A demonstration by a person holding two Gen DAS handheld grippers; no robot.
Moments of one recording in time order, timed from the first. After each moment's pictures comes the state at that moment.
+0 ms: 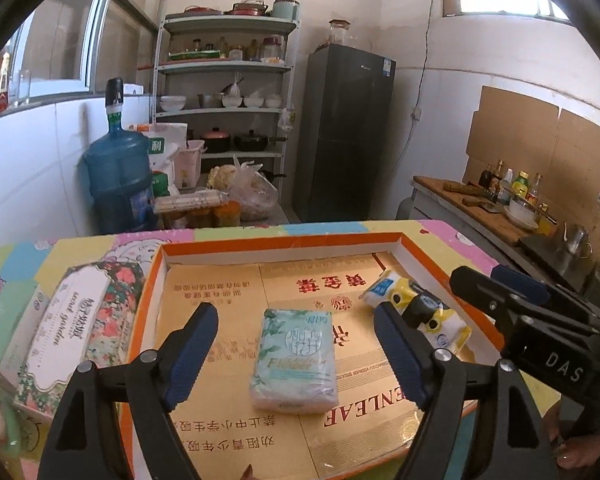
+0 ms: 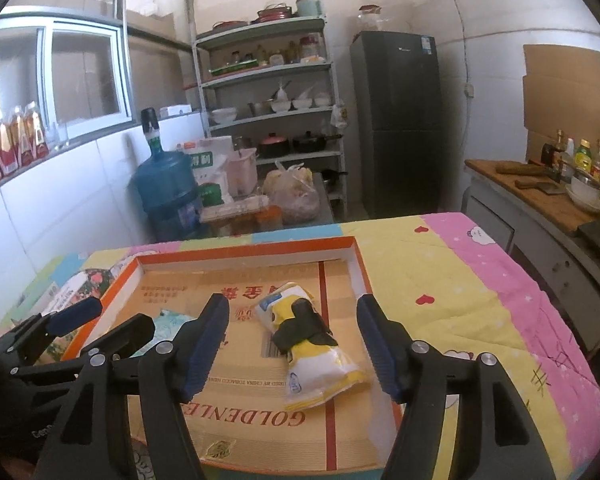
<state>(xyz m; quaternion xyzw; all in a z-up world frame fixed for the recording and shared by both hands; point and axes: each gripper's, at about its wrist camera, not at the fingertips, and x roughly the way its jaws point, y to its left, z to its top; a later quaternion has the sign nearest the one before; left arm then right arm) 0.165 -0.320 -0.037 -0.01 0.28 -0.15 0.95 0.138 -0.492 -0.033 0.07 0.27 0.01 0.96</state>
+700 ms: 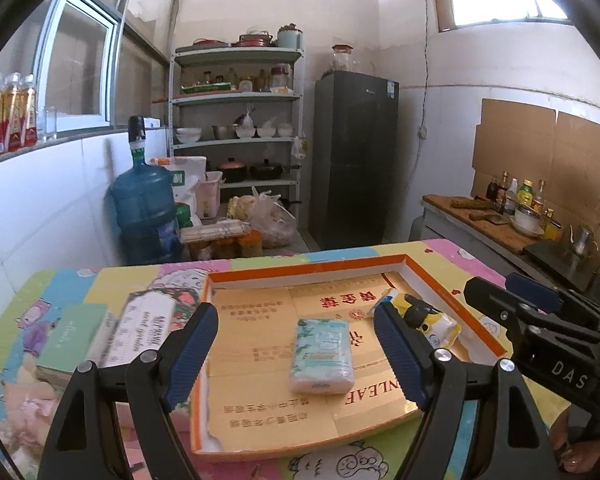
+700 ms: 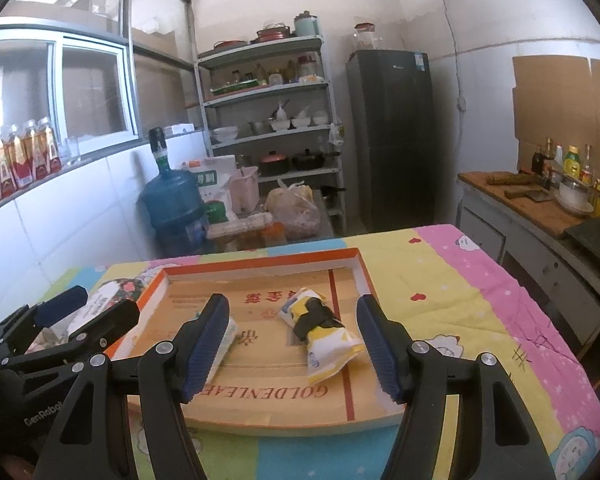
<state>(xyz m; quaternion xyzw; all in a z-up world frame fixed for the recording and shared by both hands) 0.118 -0.290 0.001 0.02 0.23 -0.12 0.96 0.084 -0.467 -0.002 0.07 0.24 0.01 0.97</state>
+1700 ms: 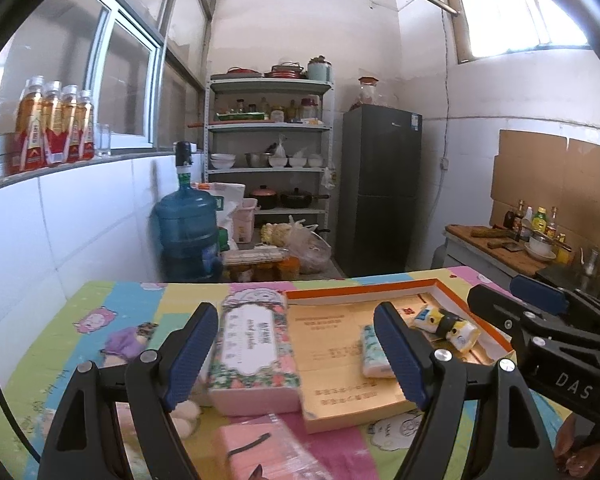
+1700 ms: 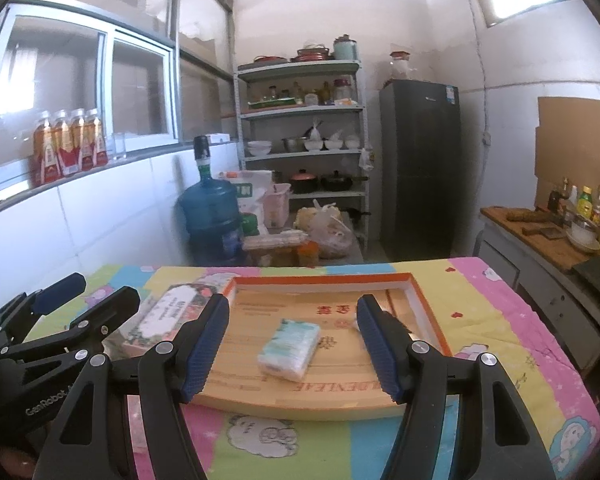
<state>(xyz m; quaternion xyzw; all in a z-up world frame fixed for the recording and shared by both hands) 0.061 -0.200 0.035 0.00 0.18 -0.08 0.98 0.041 -0.375 0.040 0.03 0.20 0.05 0.98</state>
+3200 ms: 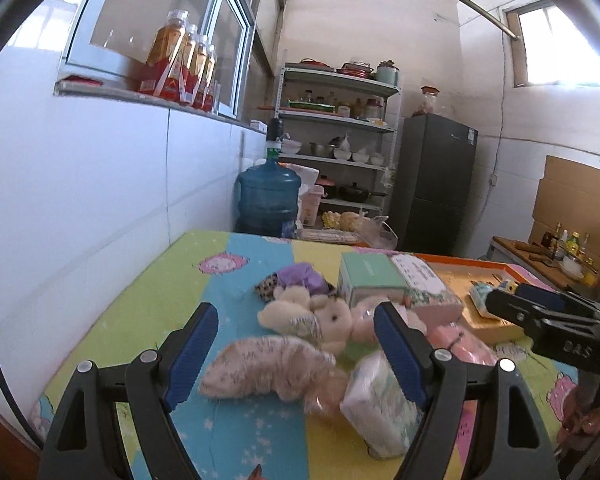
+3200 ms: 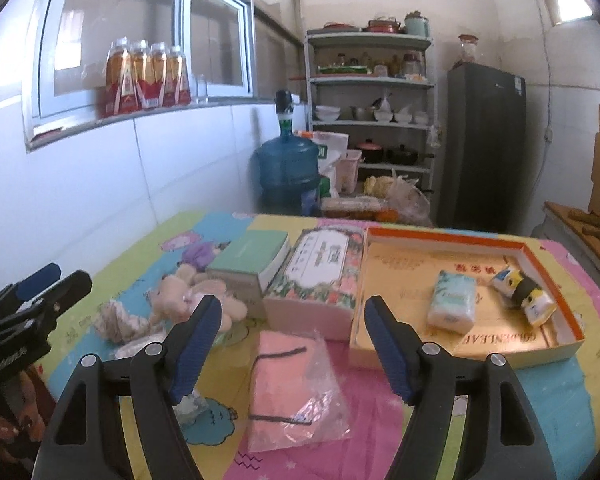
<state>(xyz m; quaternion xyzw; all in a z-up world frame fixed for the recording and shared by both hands) -0.005 -0.001 -0.015 -0.06 0.20 -0.01 0.98 0.032 -0.226 -0.008 0.00 0.26 0.14 0.96</state>
